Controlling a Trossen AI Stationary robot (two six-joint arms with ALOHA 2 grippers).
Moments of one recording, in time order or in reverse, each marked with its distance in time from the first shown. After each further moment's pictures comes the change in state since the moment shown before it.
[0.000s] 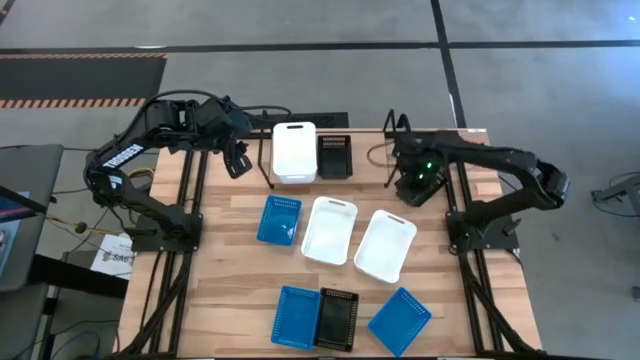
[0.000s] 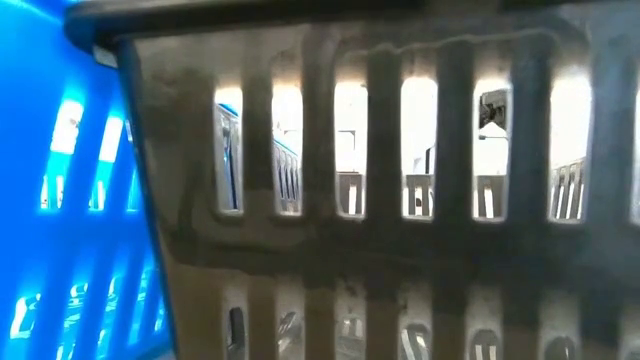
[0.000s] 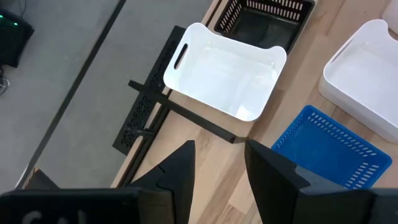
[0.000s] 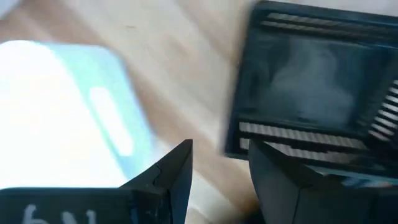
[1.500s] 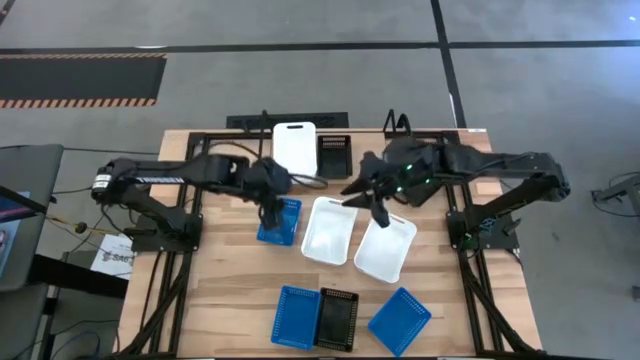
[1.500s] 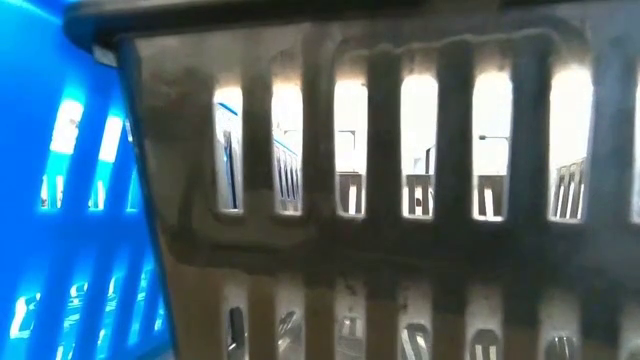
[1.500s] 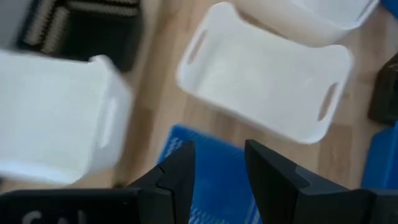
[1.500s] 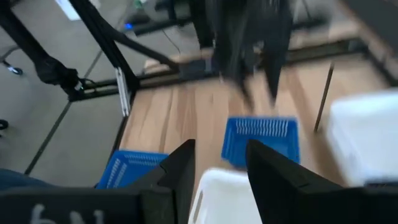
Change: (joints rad) left arm -0.260 0.005 -0.571 0.623 0.236 -0.044; right arm 0.500 0.000 0.481 0.637 -0.049 -0.073
